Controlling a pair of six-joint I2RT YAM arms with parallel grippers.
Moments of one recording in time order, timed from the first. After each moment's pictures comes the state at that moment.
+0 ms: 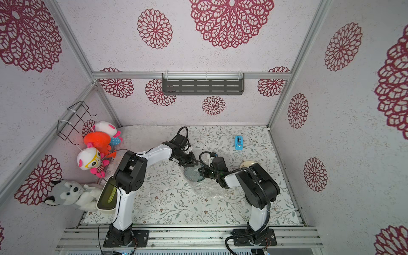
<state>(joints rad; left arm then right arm) -0.52 2.22 1.61 -0.56 0.53 -0.59 0.54 1.81 0.70 0.53 -0.38 0.78</state>
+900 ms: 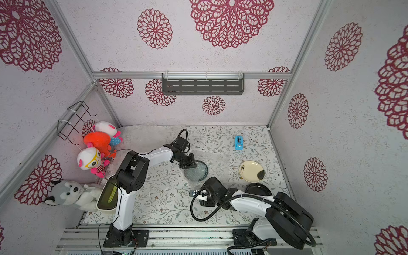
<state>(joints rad) -0.53 2.21 1.55 -0.48 0.46 -0.69 0.93 1.34 0.48 0.01 -0.04 -0.66</state>
